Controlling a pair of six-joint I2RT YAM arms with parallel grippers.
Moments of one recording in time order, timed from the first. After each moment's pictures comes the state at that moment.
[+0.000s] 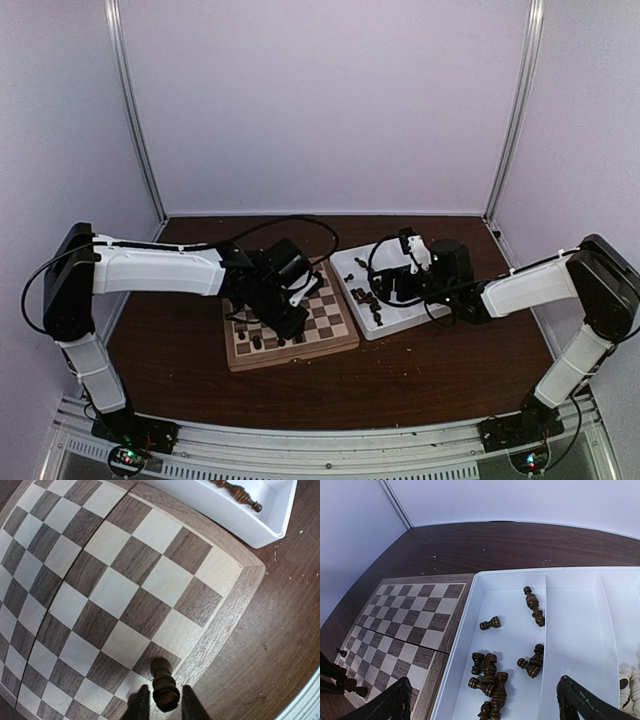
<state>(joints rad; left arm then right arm) -0.97 1.78 1.26 -0.61 -0.03 -0.26 0.60 1.61 0.68 0.53 -0.09 0.31</state>
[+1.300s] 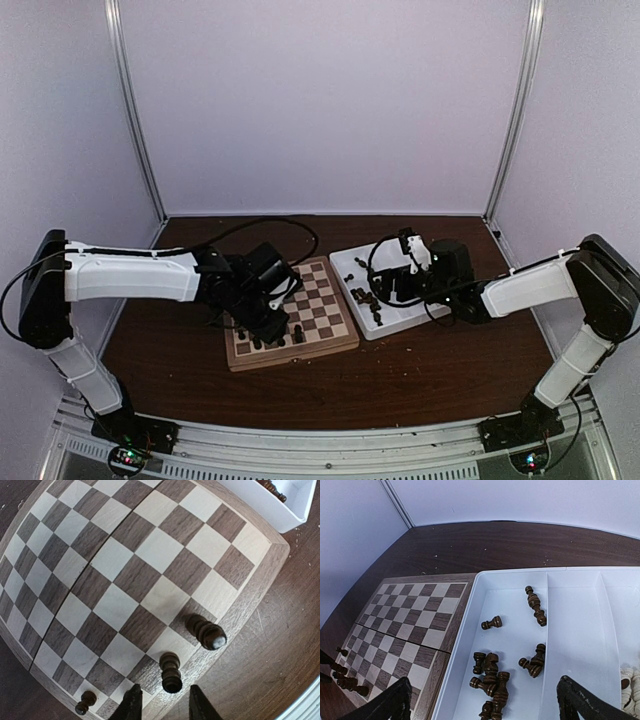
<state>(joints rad) -0.97 1.64 1.14 -0.65 -0.12 -0.30 0.60 1.61 0.68 0.53 -0.10 0.31</state>
